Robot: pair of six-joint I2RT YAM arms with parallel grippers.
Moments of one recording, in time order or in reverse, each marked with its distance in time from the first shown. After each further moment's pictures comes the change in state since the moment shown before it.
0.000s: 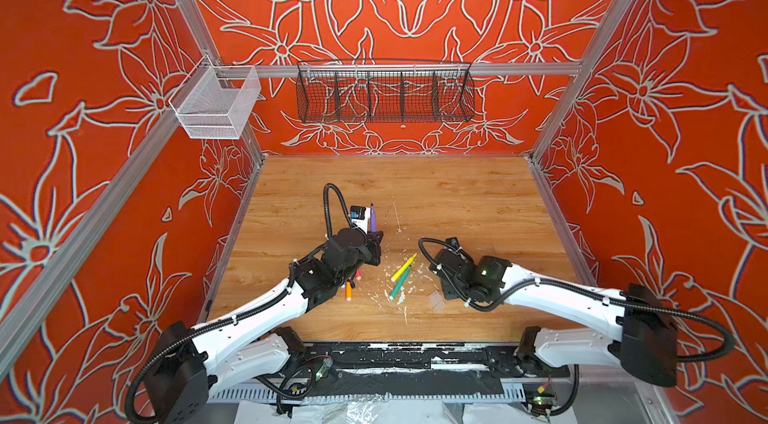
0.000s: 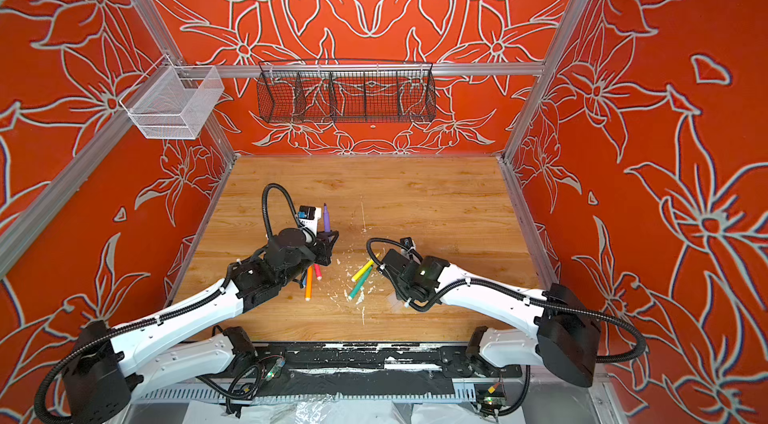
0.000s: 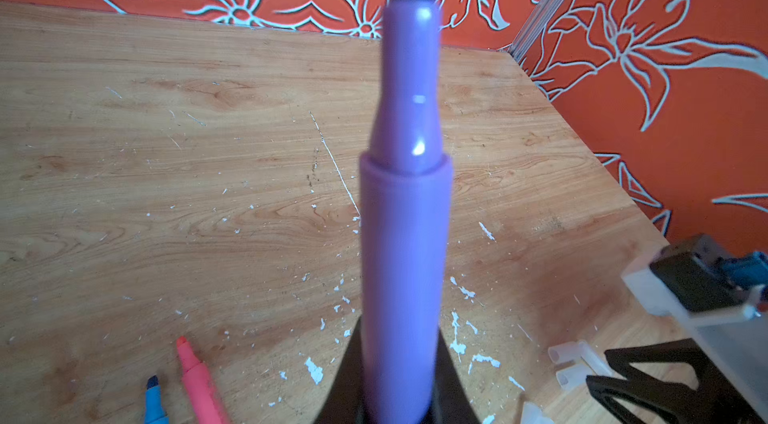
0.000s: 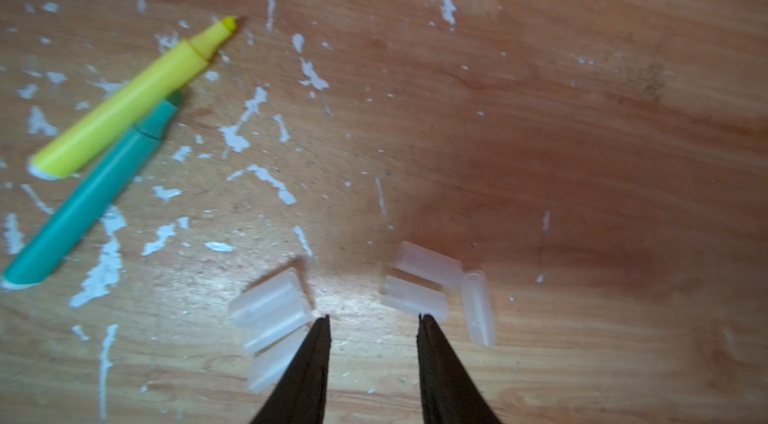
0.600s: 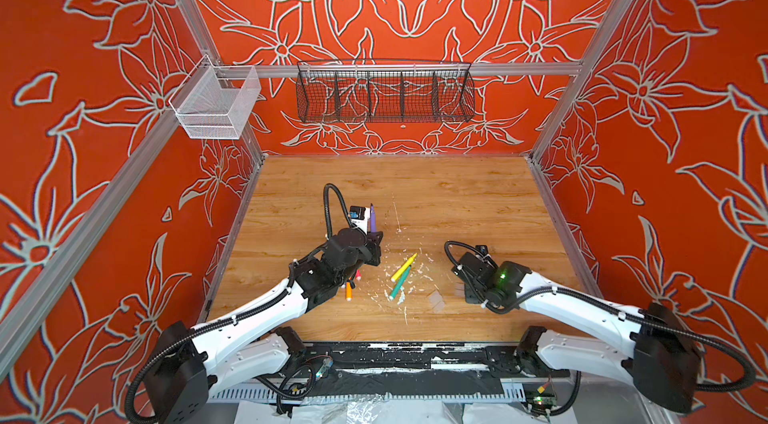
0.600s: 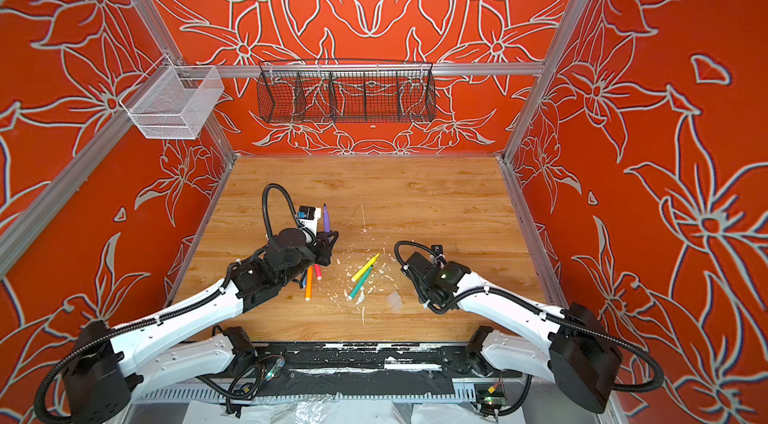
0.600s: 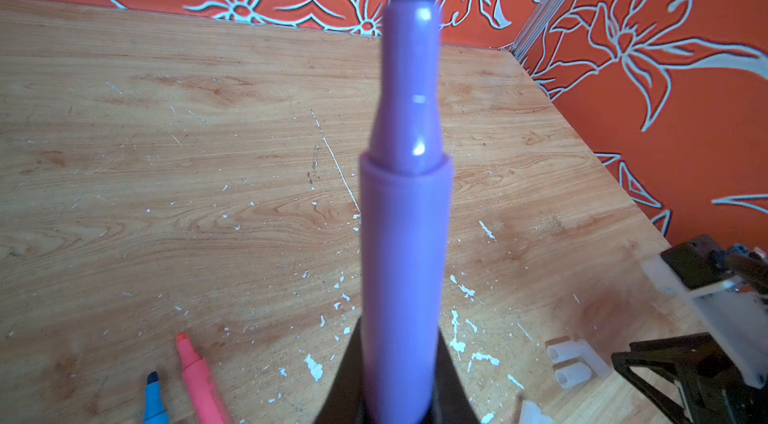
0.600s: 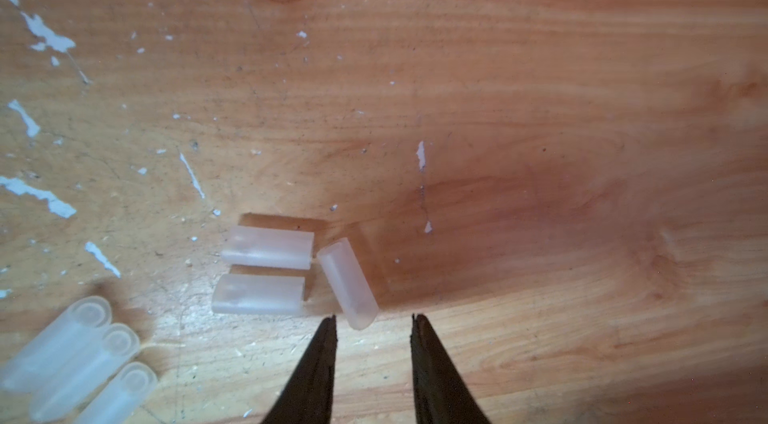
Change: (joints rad) left arm 0.000 -0.001 0.000 -0.005 0.000 -0.008; right arm -0.174 -0.096 -0.156 -0.013 -0.047 0.041
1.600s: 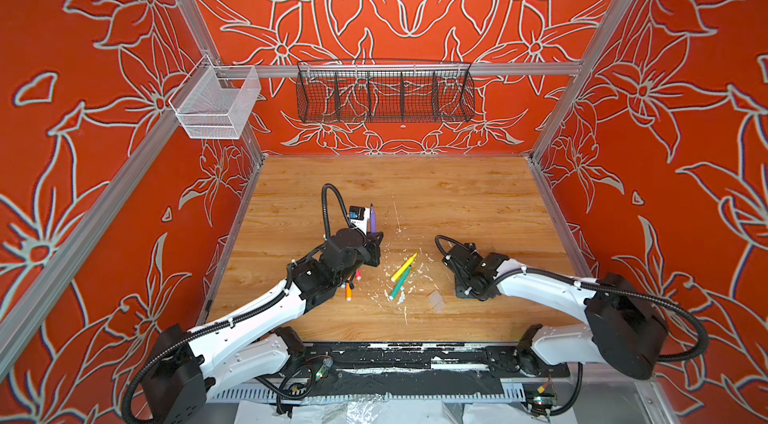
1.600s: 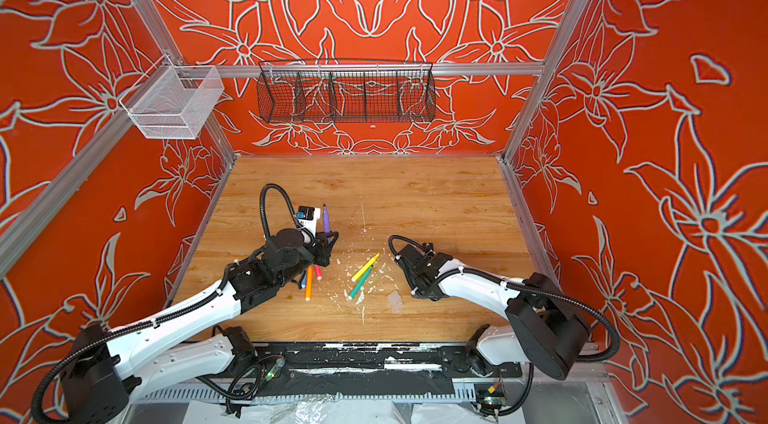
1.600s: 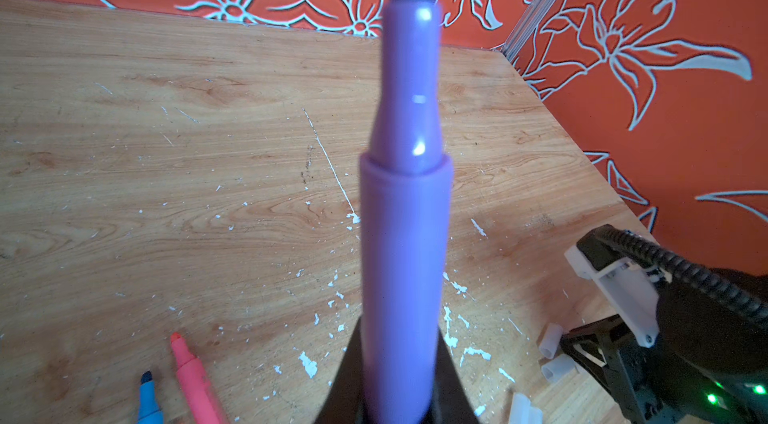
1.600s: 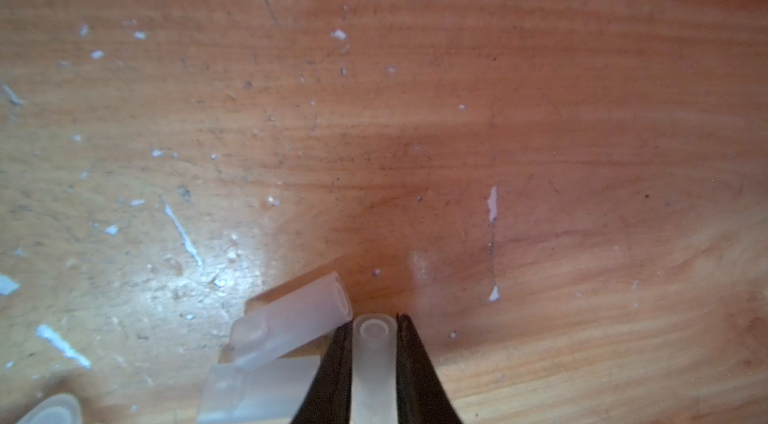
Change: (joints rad) left arm 0.000 -0.019 0.000 -0.011 0.019 -0.002; right arm -0.062 0.209 0.026 0.134 -0.047 -0.068
